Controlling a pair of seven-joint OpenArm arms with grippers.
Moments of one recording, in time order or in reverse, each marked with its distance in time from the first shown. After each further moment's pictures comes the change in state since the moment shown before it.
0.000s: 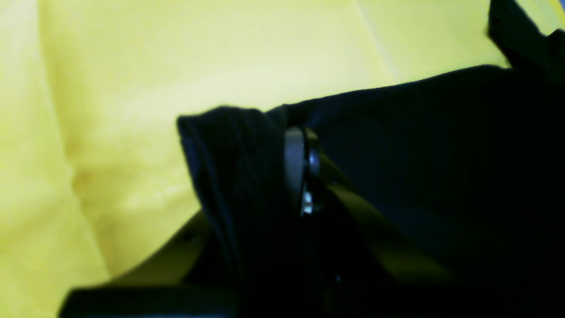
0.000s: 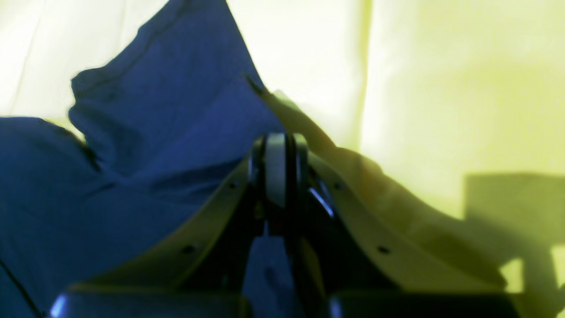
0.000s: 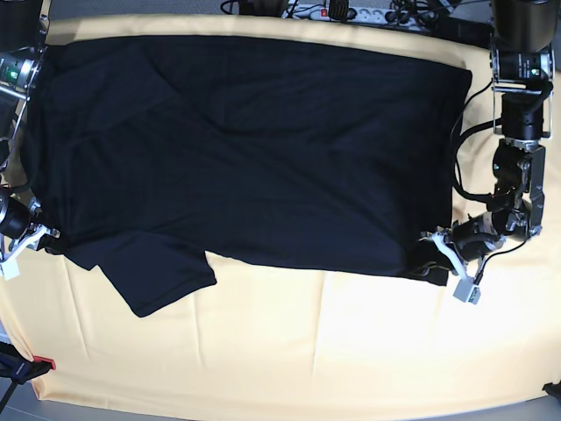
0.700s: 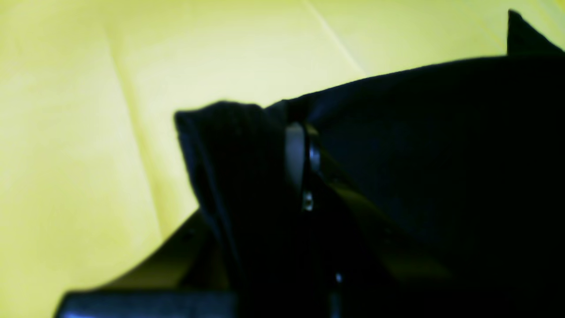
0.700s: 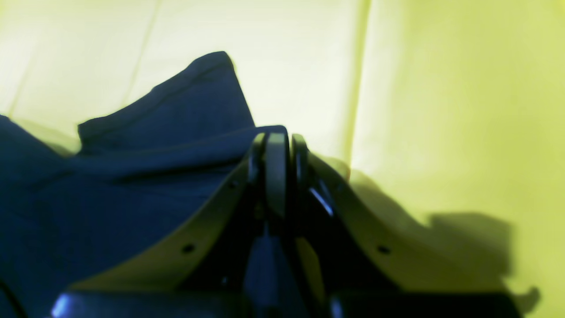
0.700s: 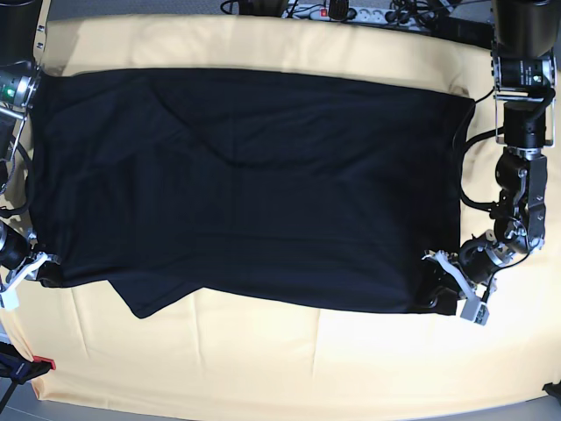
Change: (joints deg) left arm -3.0 0.0 0.0 0.0 10.8 -2.3 -15.4; right arm 6.8 0.0 -4.9 0.0 -8.8 0.3 9.3
